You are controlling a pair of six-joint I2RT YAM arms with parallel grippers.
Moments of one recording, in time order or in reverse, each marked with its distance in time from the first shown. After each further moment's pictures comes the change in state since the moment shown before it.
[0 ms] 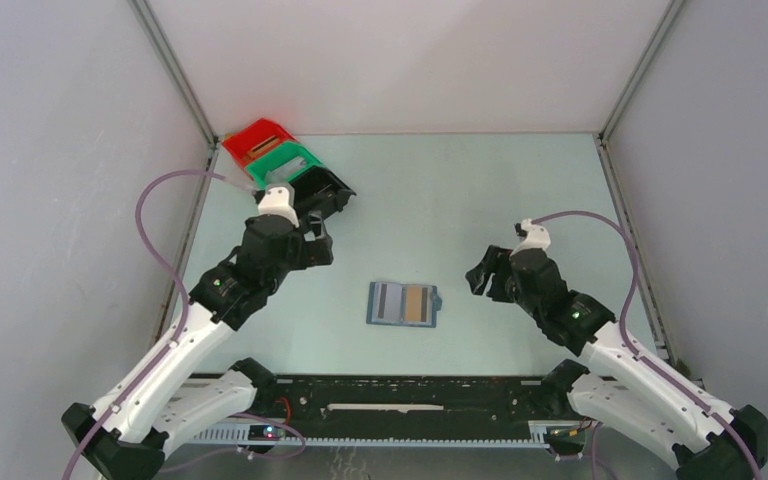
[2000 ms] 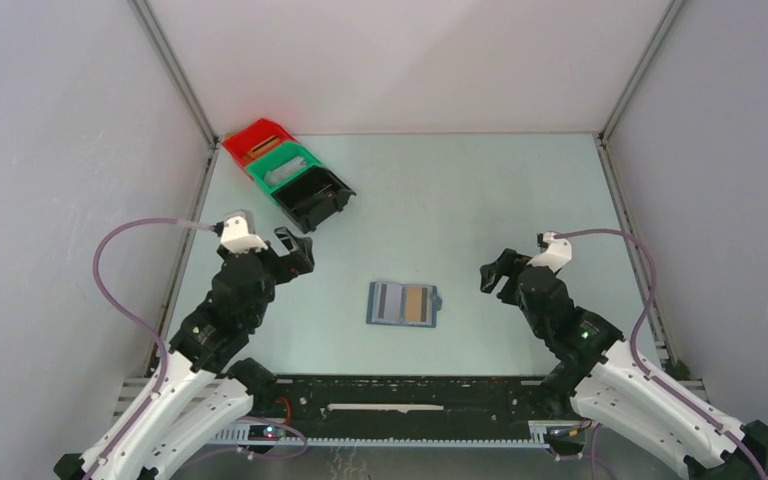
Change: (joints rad) left arm 0.000 -0.304 -0.229 0.164 -0.123 -0.095; right arm 0.093 -0.151 -0.117 0.046 0.311 0.053
